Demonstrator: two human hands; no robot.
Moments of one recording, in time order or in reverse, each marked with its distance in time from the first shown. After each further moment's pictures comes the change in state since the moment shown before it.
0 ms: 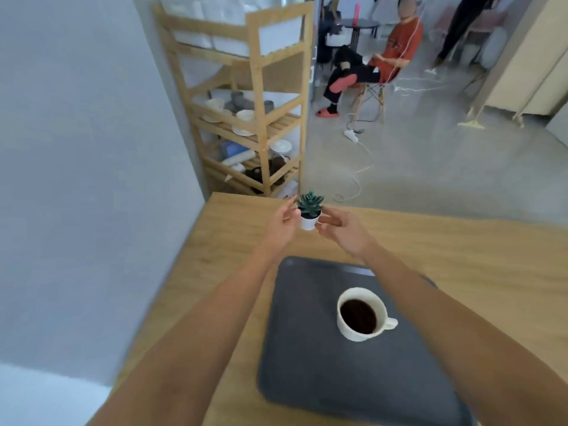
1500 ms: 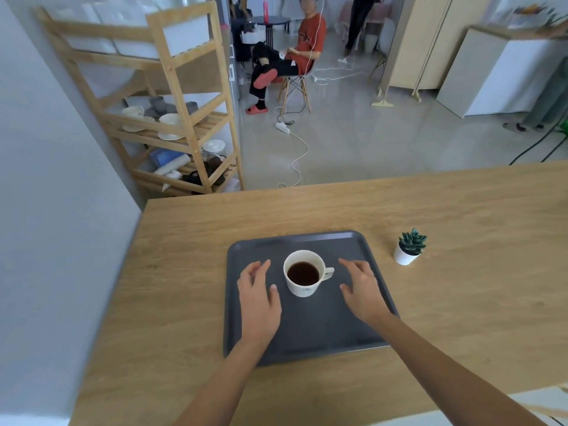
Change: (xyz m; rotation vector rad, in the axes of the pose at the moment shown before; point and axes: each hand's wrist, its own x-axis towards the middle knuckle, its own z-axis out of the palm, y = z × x) left_hand -0.174 -0.079 0.054 0.467 0.047 0.313; right_hand -0.213 0.118 -0.044 -0.705 0.461 0.113
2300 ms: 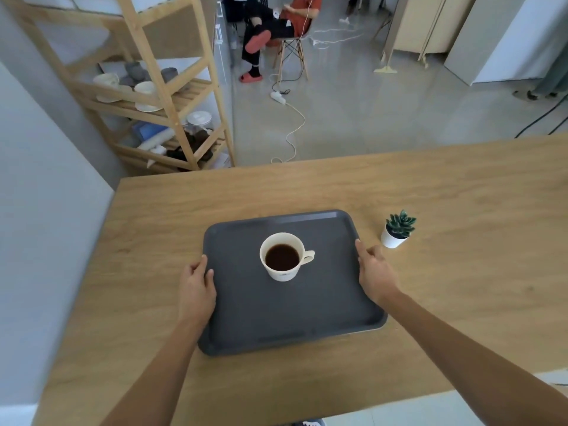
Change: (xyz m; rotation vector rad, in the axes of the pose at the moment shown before) left_hand 0.023 -0.085 -0.015 0.224 -0.026 -0.248; right_hand 0.023 0.076 -0.019 -0.300 -0.097 0.107
